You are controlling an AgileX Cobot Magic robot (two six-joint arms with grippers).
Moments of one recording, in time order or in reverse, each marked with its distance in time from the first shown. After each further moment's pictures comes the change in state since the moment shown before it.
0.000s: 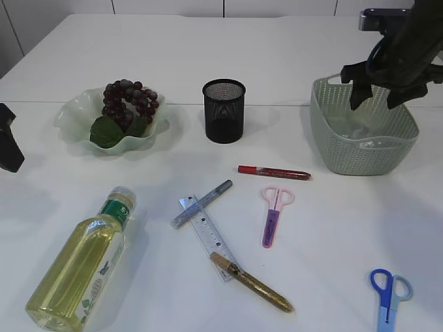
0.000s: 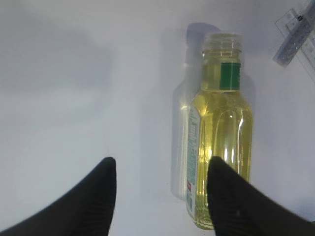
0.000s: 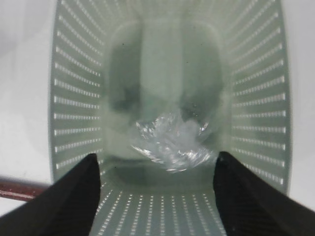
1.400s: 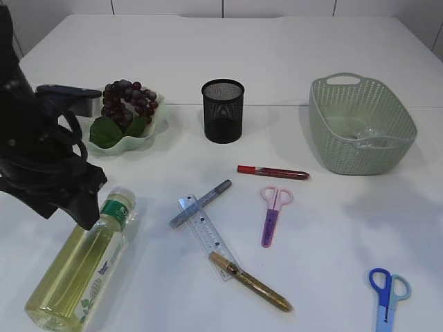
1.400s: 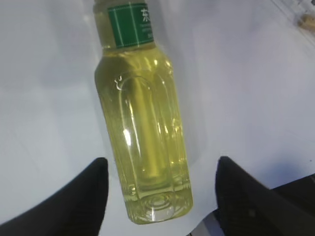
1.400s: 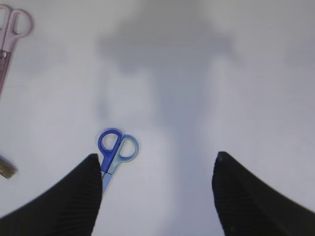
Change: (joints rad) left arm -0.324 0.146 0.000 0.088 0.030 -0.163; right arm 0.002 -0.678 0.553 0.013 0.293 -0.025
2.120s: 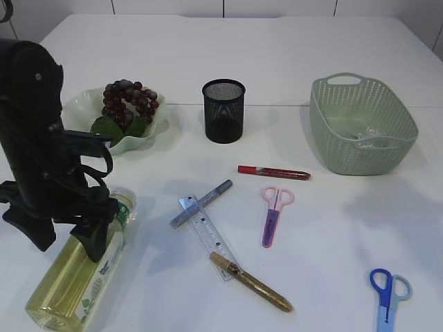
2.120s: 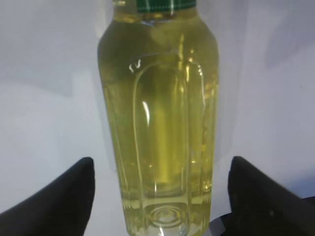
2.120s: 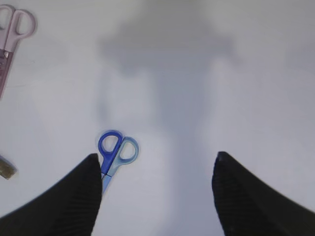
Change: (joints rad) left arm 0.000 0.179 0.000 0.016 0.020 -0.113; right arm 0.000 -0.002 0.002 0.000 -0.008 -0.016
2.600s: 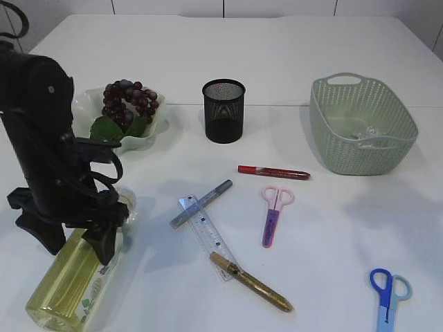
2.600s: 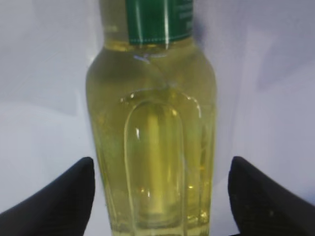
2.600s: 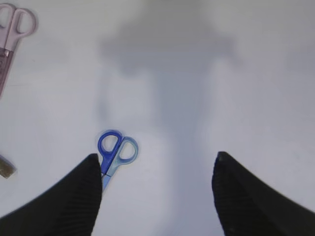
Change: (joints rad) left arm 0.000 0.049 0.000 -0.011 -0.057 -0.002; right arm 0.000 0.000 0.000 0.000 0.000 -0.009
